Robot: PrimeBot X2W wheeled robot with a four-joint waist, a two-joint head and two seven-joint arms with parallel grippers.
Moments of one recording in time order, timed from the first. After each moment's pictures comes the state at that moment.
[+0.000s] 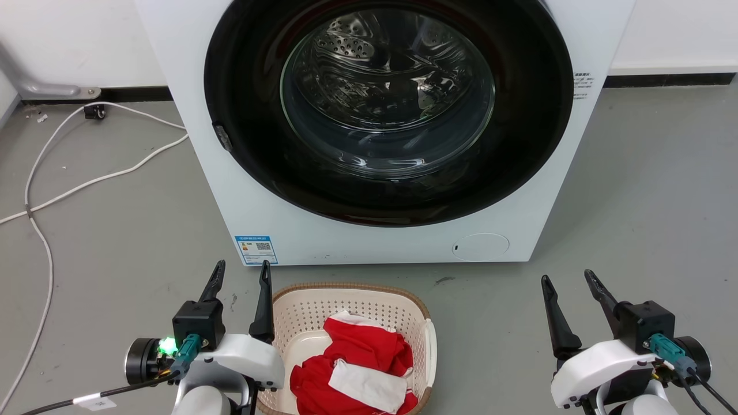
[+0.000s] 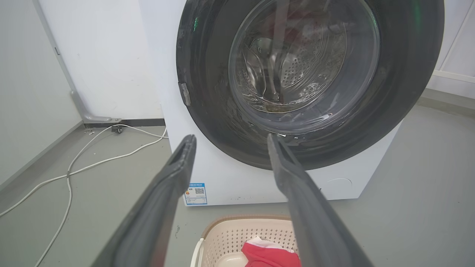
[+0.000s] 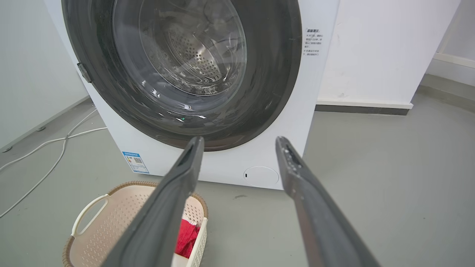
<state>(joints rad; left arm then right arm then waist) -0.17 0.05 -0.06 0.35 -0.09 -0.01 -0.26 -0.08 -0.05 0.03 0.27 0.06 0.13 -0.16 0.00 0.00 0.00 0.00</state>
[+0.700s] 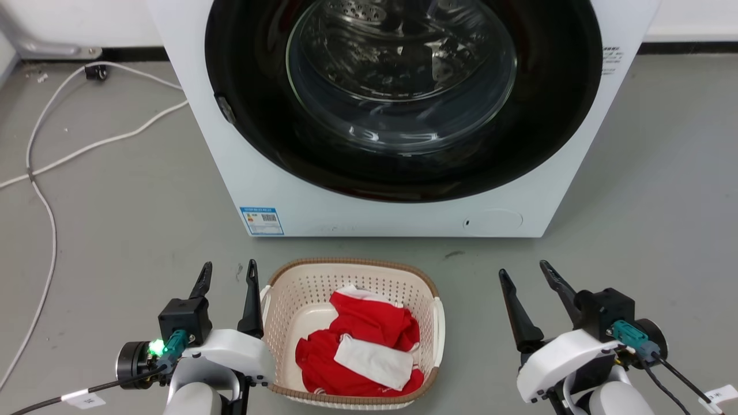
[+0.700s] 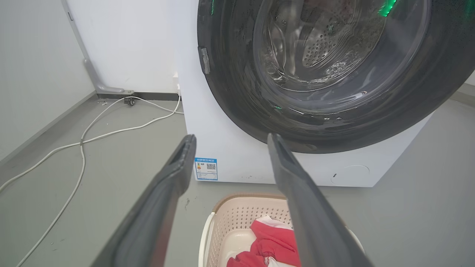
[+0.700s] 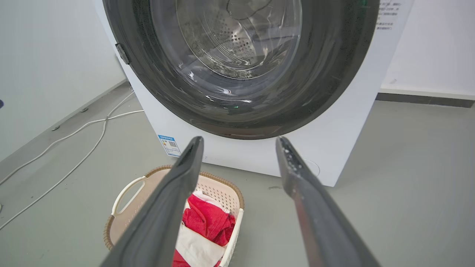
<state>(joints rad) -0.18 0.05 -0.03 0.39 -0.11 0.00 -0.26 -0.13 -0.05 0.14 0.29 0.12 0.13 -0.15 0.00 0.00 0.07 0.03</state>
